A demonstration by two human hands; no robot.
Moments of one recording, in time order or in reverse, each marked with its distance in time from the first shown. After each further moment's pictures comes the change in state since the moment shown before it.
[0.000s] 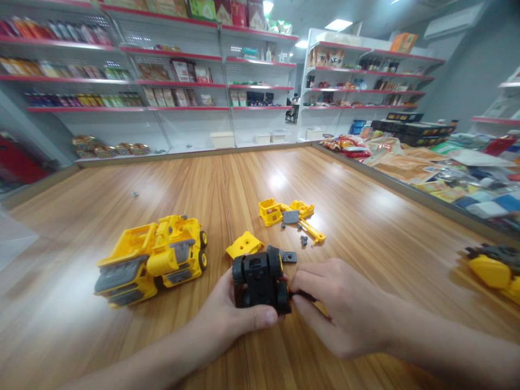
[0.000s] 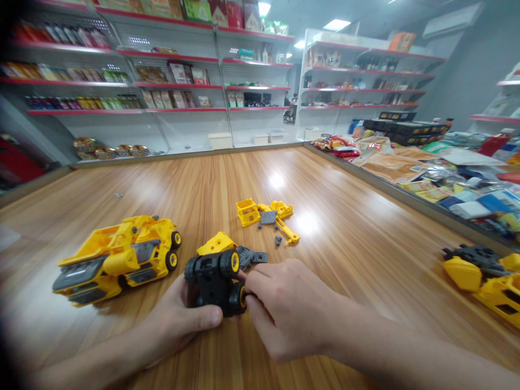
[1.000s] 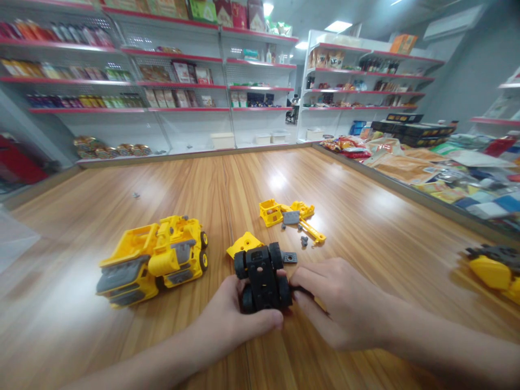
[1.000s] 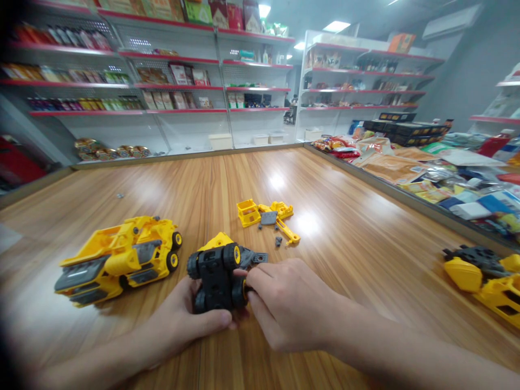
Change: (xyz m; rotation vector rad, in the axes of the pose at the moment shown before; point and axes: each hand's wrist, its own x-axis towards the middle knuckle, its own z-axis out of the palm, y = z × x) left_hand 0.001 0.007 0.004 0.200 0.053 -0.179; right_hand 0.000 0.004 0.005 -0.075 0.047 -0.034
